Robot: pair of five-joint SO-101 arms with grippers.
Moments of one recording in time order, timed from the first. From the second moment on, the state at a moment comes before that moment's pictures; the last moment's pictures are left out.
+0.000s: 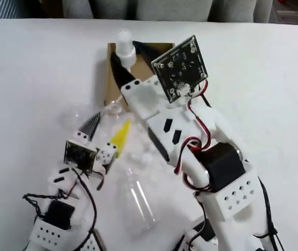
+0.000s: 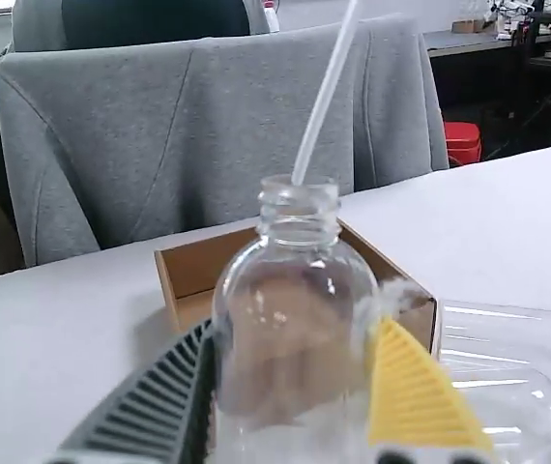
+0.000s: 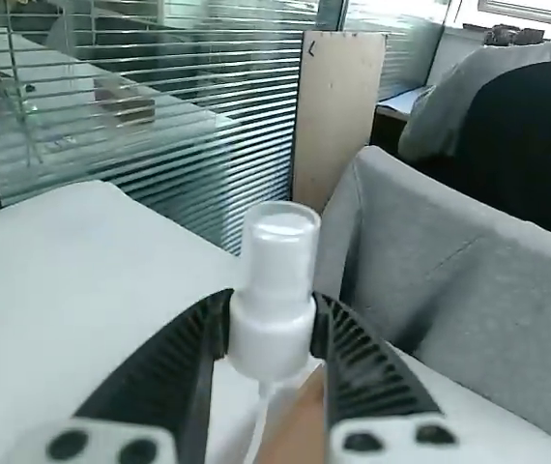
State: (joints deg) left arm 14.5 -102.3 97.4 22.3 -3.1; right arm -35.9 -39.9 7.6 45.2 9.0
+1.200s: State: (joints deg) left arm 14.6 -102.3 97.4 22.4 -3.1; right arm -40.3 -39.9 21.5 47.1 0.0
